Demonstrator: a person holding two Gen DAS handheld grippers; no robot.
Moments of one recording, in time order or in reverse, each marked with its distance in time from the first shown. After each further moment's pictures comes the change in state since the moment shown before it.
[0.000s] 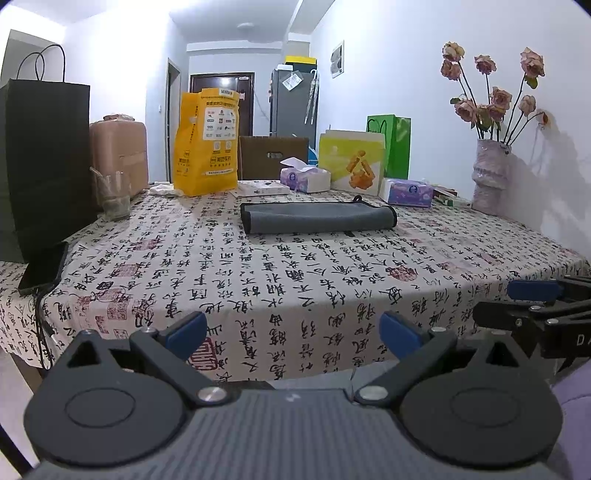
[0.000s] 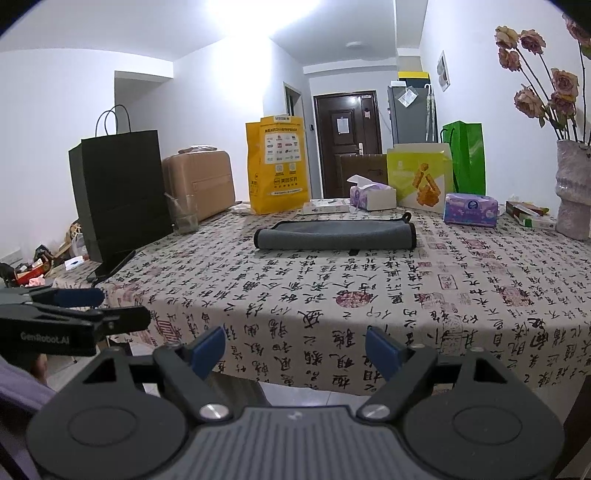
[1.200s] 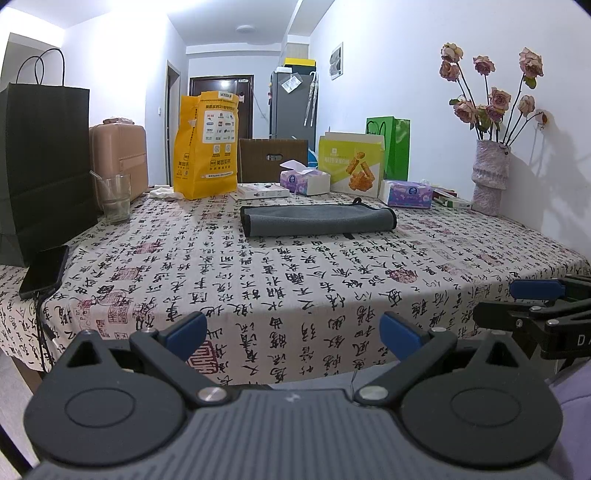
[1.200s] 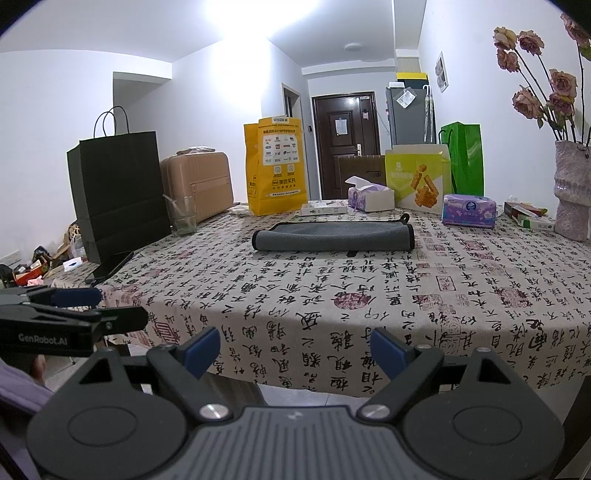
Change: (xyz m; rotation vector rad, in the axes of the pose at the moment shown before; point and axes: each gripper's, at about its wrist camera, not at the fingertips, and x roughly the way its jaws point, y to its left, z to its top) left arm 0.000 -0.002 0.001 0.004 -0.005 0.001; right arm -0.001 -0.001 0.000 -0.001 -0.005 -0.006
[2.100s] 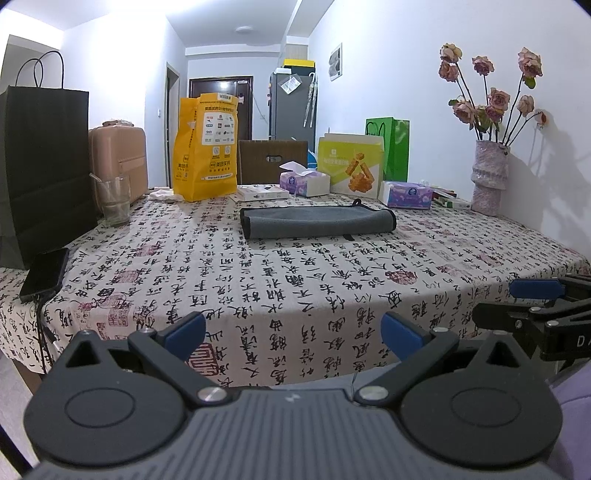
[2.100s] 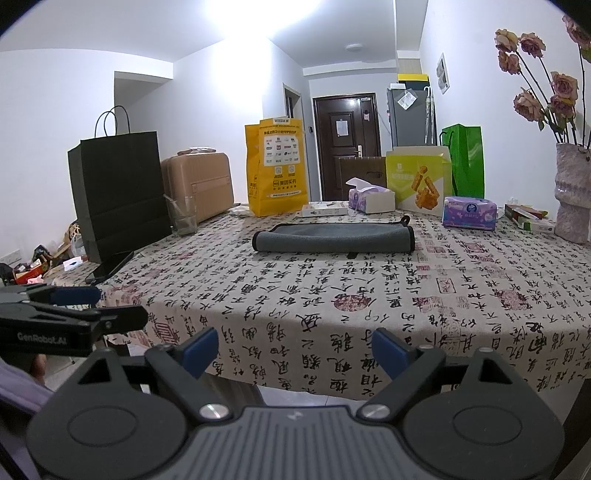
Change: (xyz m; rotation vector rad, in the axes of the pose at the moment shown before) left arm -0.001 0.001 0.002 0.004 -0.003 -0.003; right arm 0.001 0.002 -0.001 -0.005 -0.003 -0.001
